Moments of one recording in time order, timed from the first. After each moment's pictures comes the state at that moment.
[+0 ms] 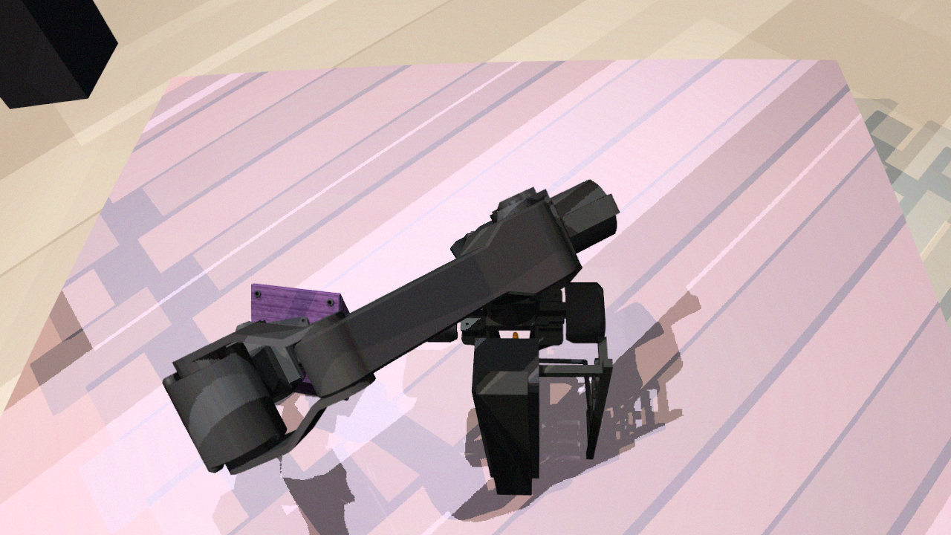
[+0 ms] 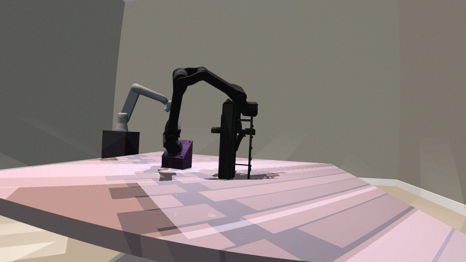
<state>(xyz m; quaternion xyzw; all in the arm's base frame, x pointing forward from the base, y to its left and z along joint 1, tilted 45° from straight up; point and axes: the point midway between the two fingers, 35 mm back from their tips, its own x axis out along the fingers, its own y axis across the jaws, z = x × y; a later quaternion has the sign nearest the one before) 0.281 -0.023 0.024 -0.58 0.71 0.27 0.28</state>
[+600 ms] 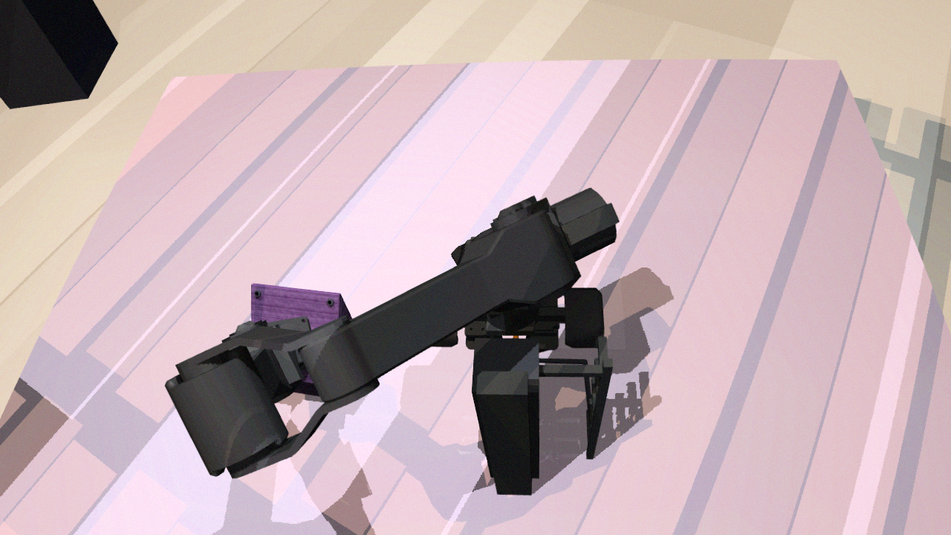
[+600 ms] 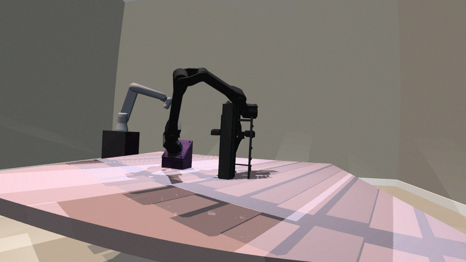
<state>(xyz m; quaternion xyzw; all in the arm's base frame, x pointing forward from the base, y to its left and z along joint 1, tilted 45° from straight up) 0.279 -0.030 0.018 -0.58 0.72 0.28 0.28</state>
